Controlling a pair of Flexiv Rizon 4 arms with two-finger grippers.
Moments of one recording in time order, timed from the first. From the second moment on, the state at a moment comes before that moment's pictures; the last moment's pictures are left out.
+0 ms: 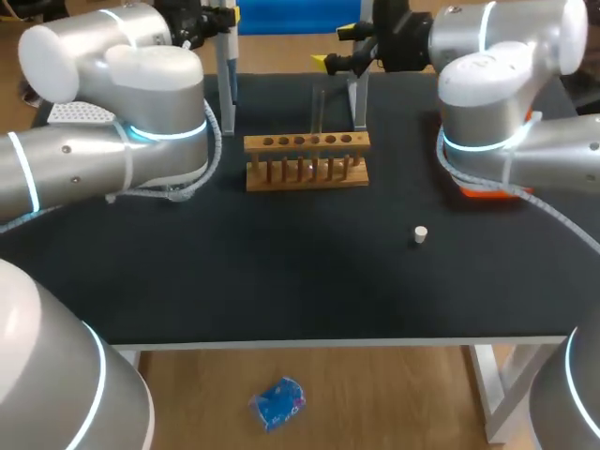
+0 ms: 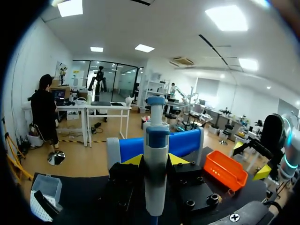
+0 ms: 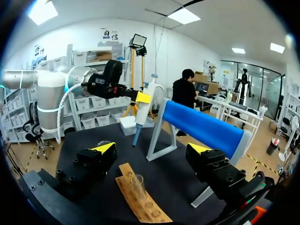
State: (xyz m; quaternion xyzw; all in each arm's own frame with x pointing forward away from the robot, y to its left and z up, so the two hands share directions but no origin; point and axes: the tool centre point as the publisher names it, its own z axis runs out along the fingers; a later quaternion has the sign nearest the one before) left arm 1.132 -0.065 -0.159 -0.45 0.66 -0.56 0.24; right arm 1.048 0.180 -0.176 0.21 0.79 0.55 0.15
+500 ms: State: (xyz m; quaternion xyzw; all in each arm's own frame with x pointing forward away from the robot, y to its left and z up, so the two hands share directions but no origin) left arm 1.148 -0.068 -0.165 -0.50 0.64 -0.52 0.26; right arm 1.071 0.193 -0.179 0.21 0.79 0.56 0.15
